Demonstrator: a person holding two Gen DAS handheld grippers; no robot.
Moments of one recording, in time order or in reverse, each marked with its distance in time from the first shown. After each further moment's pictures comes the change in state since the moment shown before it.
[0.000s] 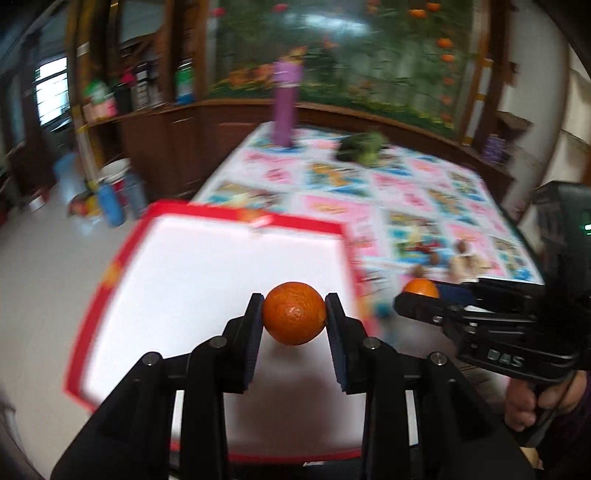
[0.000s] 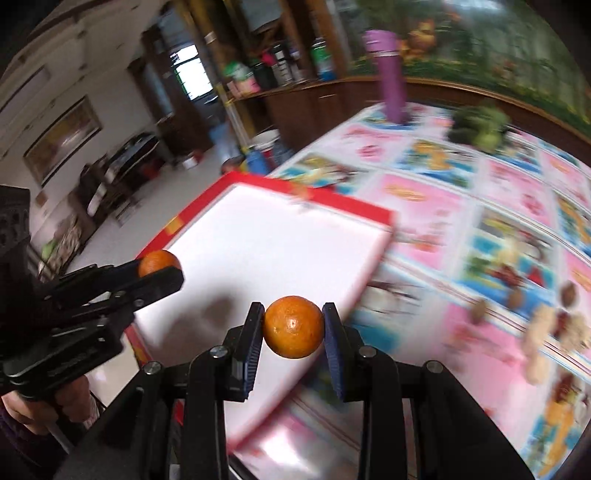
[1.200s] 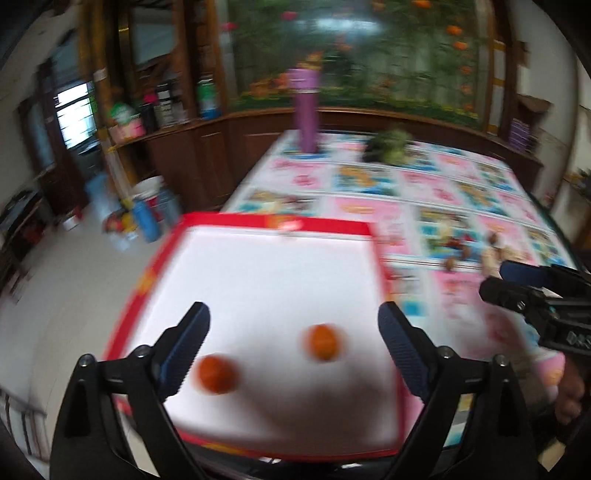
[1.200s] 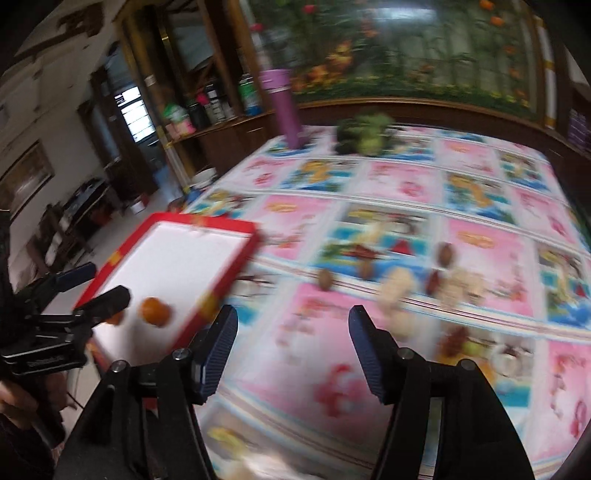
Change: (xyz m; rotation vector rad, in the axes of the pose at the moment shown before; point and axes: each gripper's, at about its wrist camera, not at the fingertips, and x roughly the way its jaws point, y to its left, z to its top) left arm 0.001 -0.040 0.001 0.099 -0.027 0.094; right arm -0.099 -0.098 -0.055 0.187 -0.166 -0.238
